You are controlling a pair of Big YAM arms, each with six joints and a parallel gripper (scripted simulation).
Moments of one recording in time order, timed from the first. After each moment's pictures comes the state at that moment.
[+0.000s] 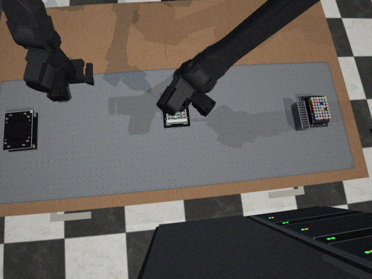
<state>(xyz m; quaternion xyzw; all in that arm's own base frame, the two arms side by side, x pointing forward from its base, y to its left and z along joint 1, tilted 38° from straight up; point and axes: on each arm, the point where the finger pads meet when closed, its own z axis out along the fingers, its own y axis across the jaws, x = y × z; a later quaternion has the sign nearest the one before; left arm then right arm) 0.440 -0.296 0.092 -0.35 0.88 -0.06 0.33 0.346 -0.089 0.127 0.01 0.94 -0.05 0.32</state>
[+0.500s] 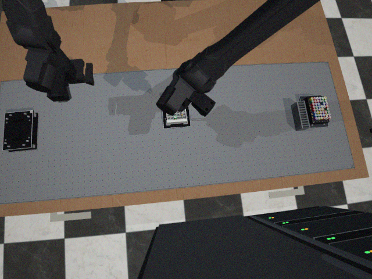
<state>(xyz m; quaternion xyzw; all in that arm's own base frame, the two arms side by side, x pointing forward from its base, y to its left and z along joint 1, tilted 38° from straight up) 0.441 -0.295 0.089 -0.35 0.88 -0.05 0.33 0.346 -0.089 0.127 0.01 0.94 -0.05 0.32</state>
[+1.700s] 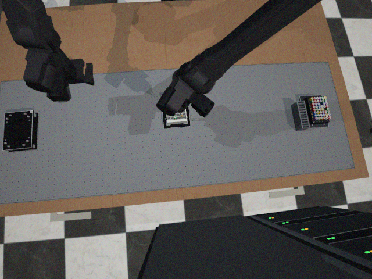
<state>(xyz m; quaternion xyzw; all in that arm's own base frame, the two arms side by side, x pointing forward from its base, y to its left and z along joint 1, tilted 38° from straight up) 0.446 -0.295 0.084 -0.35 0.87 -0.05 0.33 0.346 -0.089 0.127 0.01 0.94 -0.05 0.32</state>
